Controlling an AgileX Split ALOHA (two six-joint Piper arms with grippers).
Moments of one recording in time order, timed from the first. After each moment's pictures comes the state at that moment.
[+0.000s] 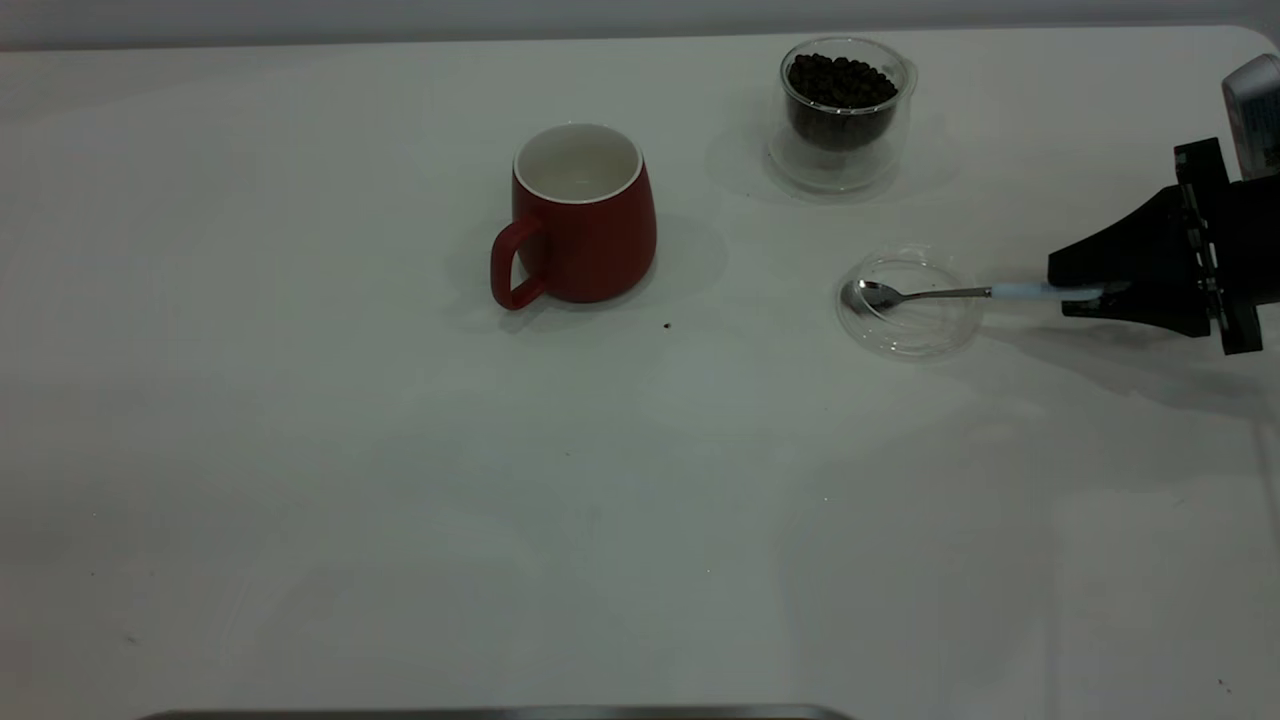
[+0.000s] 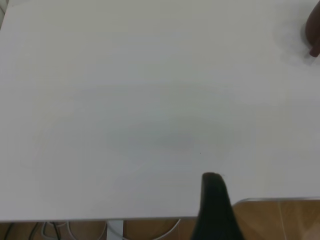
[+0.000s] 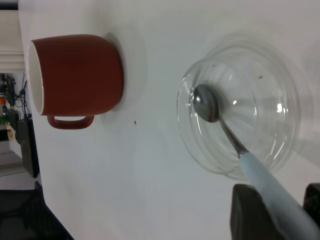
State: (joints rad) left arm 0.00 -0.02 -0.49 0.01 1.14 0.01; right arm -0.30 2.52 -1.12 1.44 0.99 -1.38
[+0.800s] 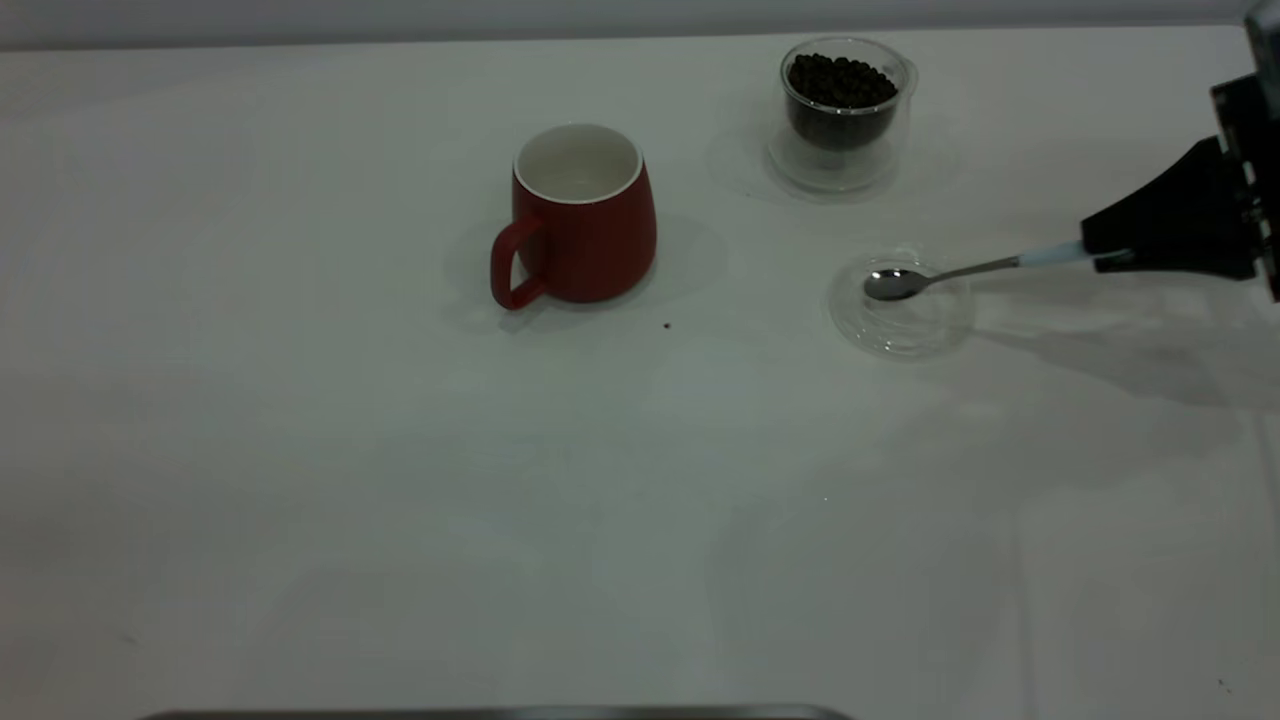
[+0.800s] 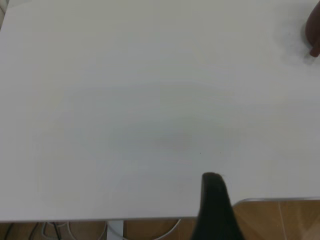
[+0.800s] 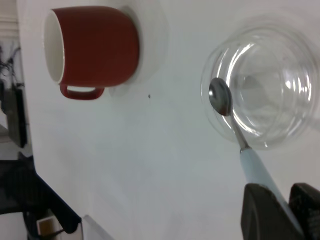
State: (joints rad) left arm 0.00 -0.02 -0.49 0.01 1.14 0.01; right arm -0.30 2.37 -1.12 1.24 0.99 -1.21
